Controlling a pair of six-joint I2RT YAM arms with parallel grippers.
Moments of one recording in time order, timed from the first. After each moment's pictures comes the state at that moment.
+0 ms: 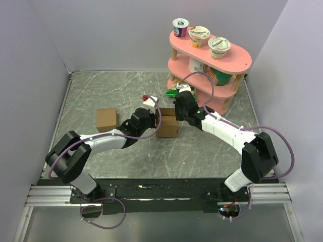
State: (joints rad) left arm -0.76 1.56 0.82 0.41 -0.25 -0.21; right arm 0.63 1.53 1.15 -0.37 0.29 0.32
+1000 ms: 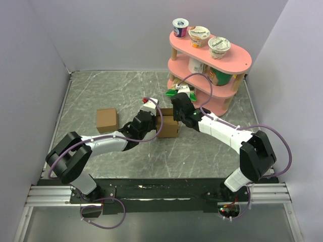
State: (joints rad) left arm -0.80 1.56 0.80 0.42 -0.37 -0.23; right arm 0.67 1.55 1.15 -0.35 0.39 0.39
